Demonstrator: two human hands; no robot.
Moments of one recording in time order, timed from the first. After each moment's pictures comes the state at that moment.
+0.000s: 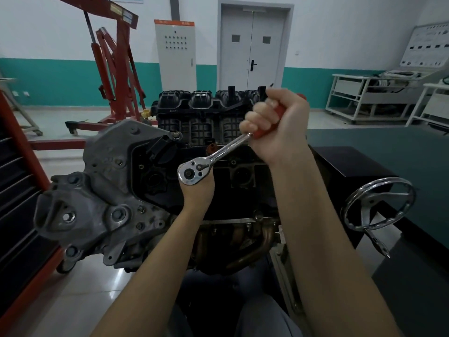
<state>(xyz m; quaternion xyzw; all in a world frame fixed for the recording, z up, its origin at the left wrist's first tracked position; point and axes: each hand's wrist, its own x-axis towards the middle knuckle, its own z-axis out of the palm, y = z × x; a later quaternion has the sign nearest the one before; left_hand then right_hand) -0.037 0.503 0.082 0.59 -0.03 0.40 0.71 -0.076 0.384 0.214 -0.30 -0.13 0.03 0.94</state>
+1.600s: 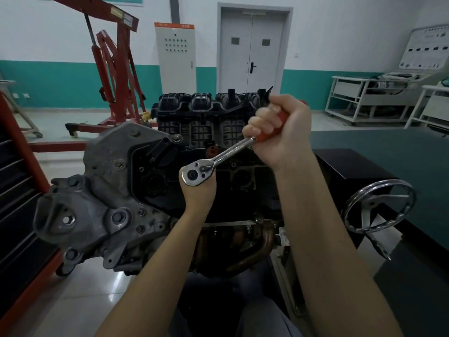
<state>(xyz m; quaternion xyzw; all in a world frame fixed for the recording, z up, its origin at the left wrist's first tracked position) -0.039 0.503 0.077 0.62 0.01 0.34 0.70 -0.072 0.380 0.212 -0.30 -0.12 0.04 0.95</state>
